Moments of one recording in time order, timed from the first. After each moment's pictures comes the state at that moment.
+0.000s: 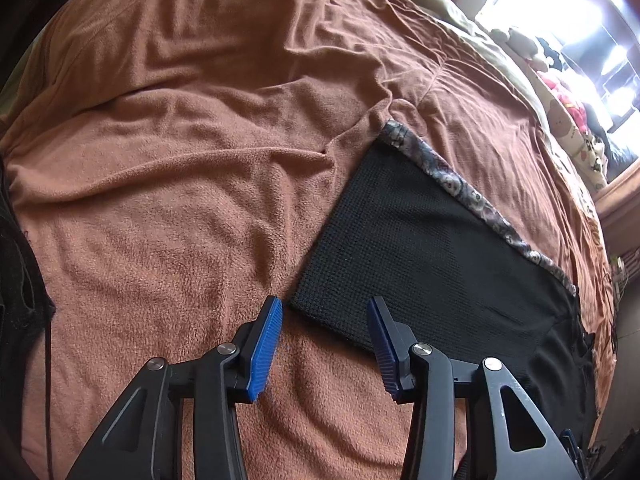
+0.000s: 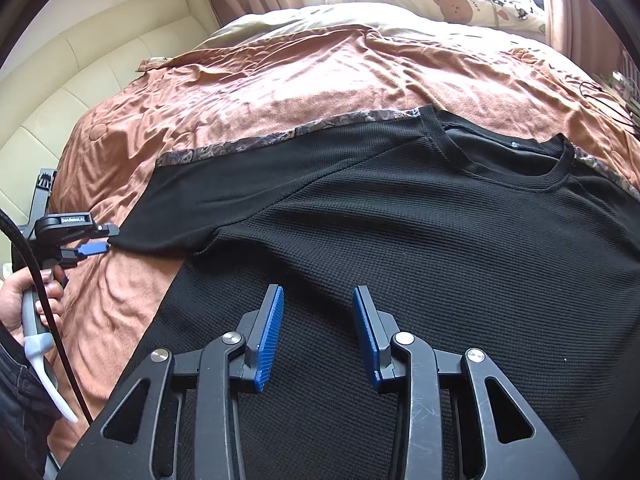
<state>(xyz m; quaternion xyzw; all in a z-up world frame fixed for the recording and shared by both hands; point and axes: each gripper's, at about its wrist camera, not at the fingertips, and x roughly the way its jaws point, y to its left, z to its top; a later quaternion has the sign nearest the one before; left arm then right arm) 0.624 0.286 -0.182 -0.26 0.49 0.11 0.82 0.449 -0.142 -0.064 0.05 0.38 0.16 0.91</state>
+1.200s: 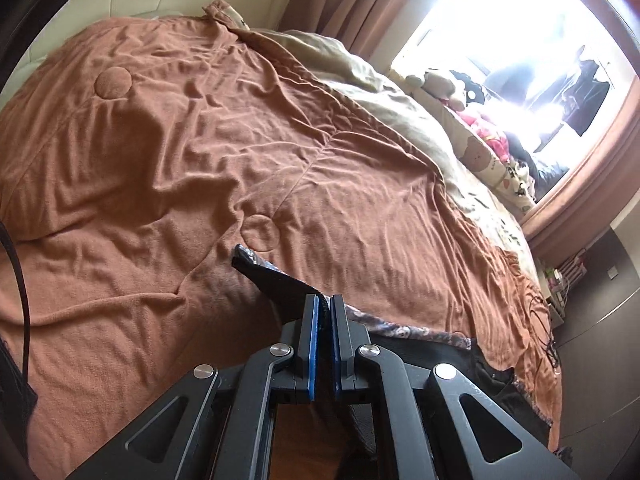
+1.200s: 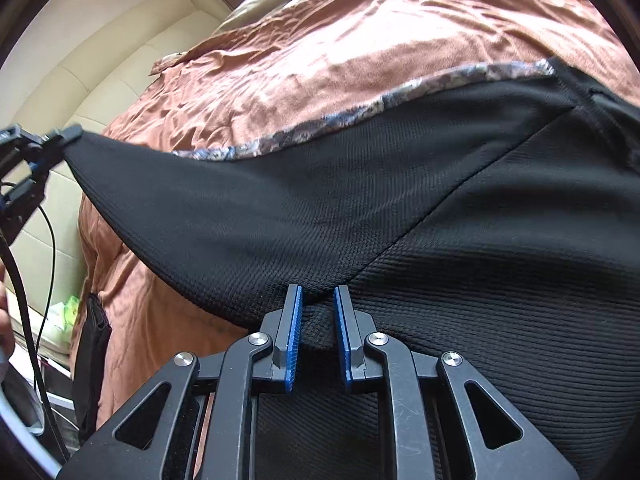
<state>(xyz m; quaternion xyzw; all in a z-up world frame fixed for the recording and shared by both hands) 0.681 0.243 -0.050 -0.27 0.38 0.00 0.88 0.565 -0.067 -0.108 0.15 0.44 0.25 0.85</state>
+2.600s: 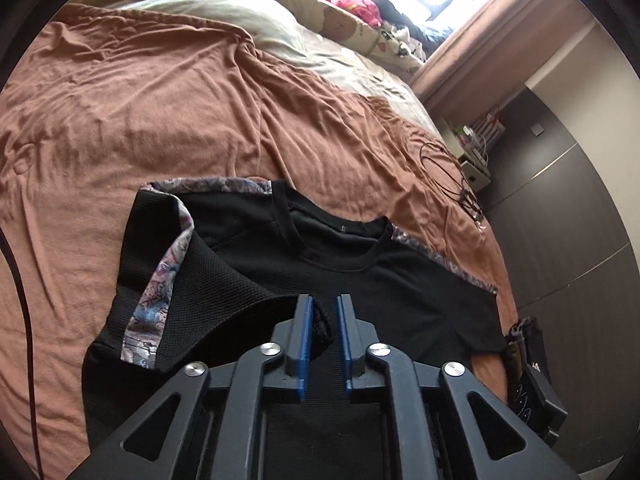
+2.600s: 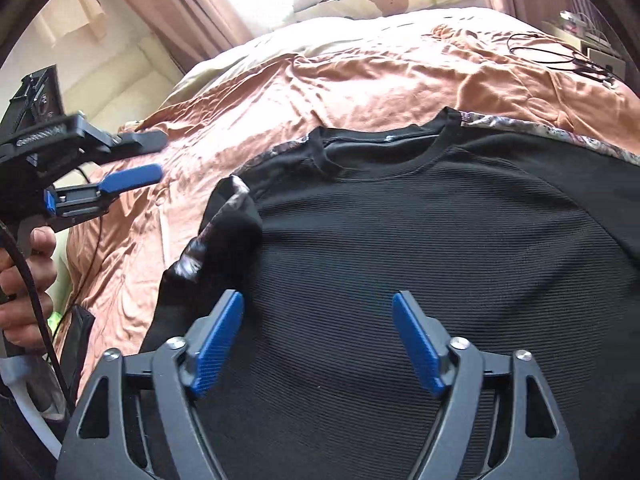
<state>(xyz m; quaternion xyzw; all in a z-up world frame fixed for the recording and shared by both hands) 0.657 -0.042 -0.050 -0.18 0.49 -0.22 0.82 0.413 -0.288 -0.035 0.16 0.37 0.14 0.90</state>
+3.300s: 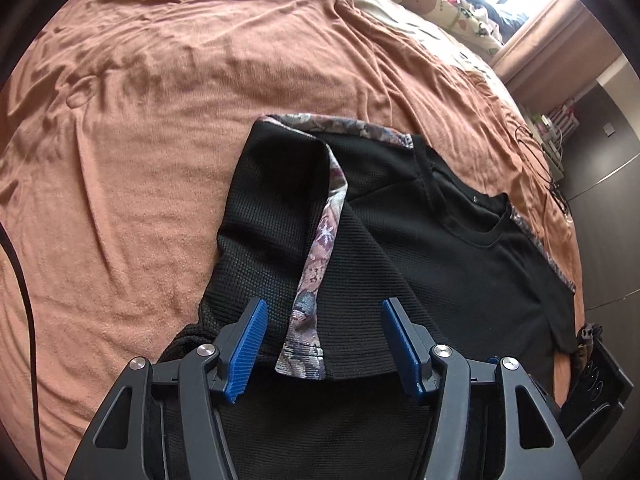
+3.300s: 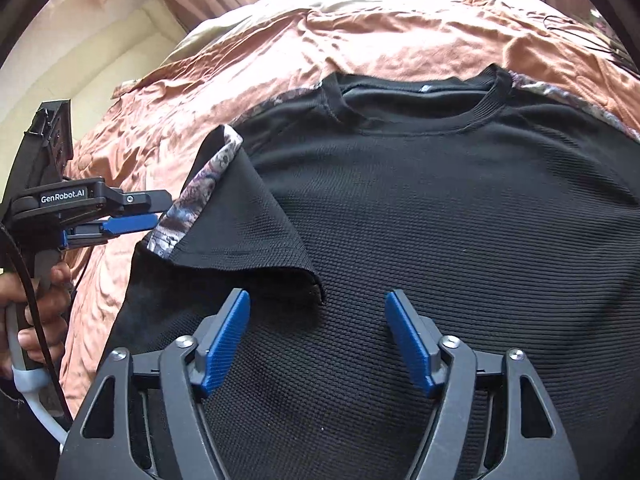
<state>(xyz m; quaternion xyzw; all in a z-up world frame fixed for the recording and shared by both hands) 0.671 0.019 -0.141 -0.15 0.56 -0.11 0.81 0.477 -0.245 -0.085 0.13 0.43 0.17 0.88</state>
